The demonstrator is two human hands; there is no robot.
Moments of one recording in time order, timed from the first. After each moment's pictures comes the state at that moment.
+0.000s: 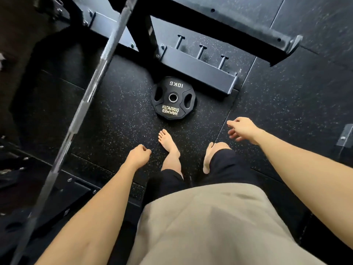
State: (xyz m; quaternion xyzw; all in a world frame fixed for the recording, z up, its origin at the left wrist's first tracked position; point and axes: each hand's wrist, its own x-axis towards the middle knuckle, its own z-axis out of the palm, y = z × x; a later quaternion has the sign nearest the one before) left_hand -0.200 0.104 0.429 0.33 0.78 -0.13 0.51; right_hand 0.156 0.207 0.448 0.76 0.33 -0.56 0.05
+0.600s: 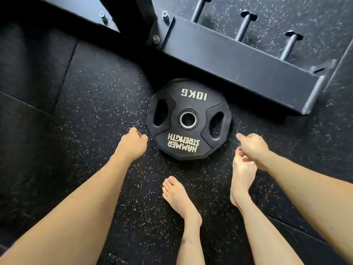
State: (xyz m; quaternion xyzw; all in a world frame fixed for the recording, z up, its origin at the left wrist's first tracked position) left_hand -0.270 0.351 0.009 0.37 0.81 -0.15 0.43; right_hand 0.063 0.351 0.000 0.83 0.24 -0.51 0.03
